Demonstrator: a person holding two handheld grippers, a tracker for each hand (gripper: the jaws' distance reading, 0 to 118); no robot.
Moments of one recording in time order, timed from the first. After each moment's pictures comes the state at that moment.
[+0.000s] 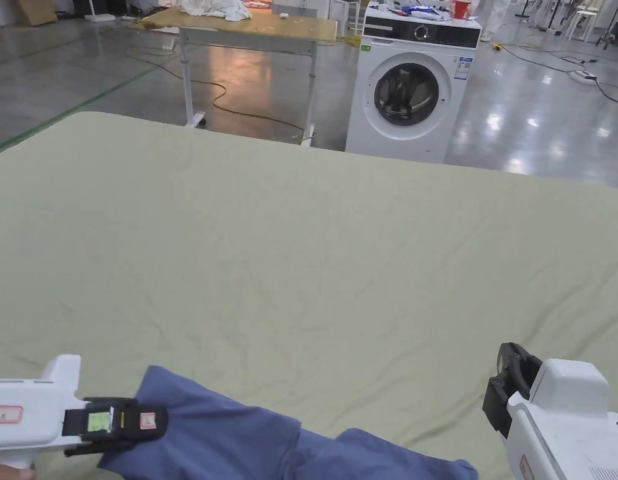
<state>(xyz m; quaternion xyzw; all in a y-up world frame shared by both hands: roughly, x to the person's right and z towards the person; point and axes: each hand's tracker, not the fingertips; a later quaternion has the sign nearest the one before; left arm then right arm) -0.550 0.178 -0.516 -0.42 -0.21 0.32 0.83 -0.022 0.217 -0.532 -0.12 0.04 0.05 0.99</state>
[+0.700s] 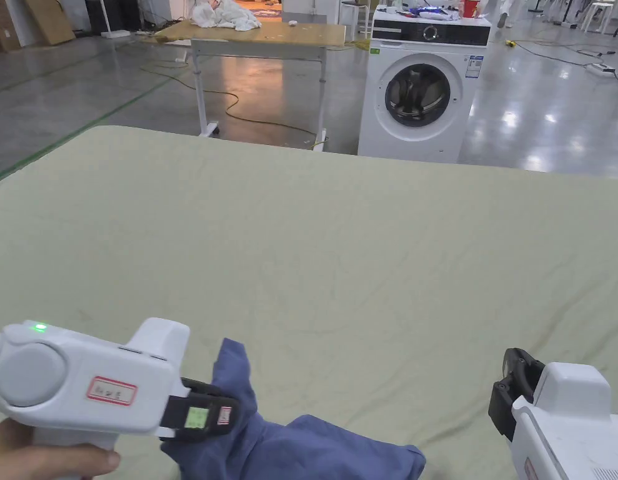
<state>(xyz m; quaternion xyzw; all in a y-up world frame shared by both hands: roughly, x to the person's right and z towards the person) -0.405 0.274 -0.521 -0.47 -0.21 0.10 0.85 -0.019 0.206 -0.533 -0.13 0.05 0.04 0.99</state>
